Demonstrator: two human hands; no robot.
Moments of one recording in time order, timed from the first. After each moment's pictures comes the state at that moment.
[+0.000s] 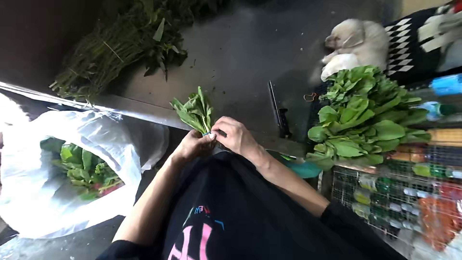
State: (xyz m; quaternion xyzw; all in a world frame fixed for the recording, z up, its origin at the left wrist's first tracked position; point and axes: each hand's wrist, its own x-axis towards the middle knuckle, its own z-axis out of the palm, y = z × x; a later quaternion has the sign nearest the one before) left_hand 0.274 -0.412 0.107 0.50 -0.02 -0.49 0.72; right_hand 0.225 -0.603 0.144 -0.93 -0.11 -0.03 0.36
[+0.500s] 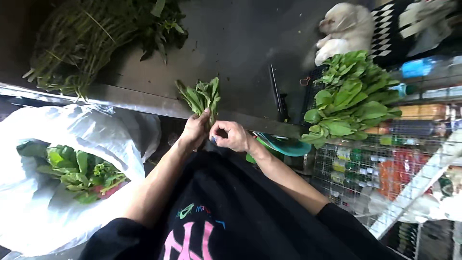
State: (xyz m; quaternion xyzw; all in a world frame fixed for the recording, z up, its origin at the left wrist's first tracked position) left_hand 0.301 -0.406 0.084 0.43 0.16 -0.46 0.76; right_hand 0.220 -0.550 0.135 -0.82 -0.01 0.16 0.55
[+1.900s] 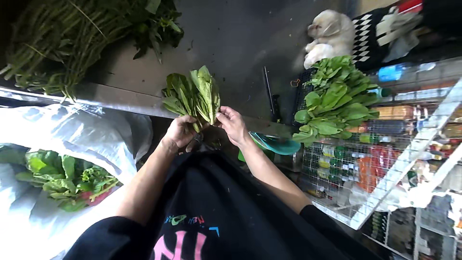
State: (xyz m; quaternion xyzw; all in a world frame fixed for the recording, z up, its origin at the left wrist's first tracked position) left_hand 0.317 -0.371 0.049 0.26 0.16 -0.49 0.82; right_hand 0.237 -0.546 0.115 -0.71 0.33 0.05 0.62
